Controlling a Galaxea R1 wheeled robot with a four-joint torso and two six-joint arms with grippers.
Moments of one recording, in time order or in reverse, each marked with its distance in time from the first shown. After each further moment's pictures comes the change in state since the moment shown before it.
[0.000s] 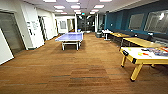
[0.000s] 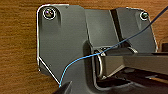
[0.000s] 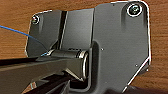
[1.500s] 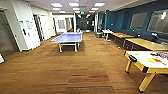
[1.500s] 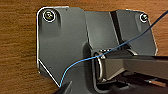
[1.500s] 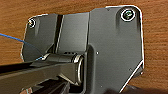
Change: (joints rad) left arm -0.010 0.000 0.000 0.000 -0.001 -0.002; right arm 0.010 -0.013 -0.009 0.000 0.010 0.010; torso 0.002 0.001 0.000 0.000
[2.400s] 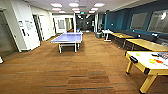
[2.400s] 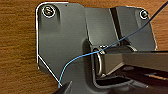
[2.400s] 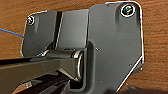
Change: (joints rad) left arm 0.014 0.000 0.000 0.000 0.003 0.000; right arm -0.010 0.000 0.000 0.000 -0.002 0.001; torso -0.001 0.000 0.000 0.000
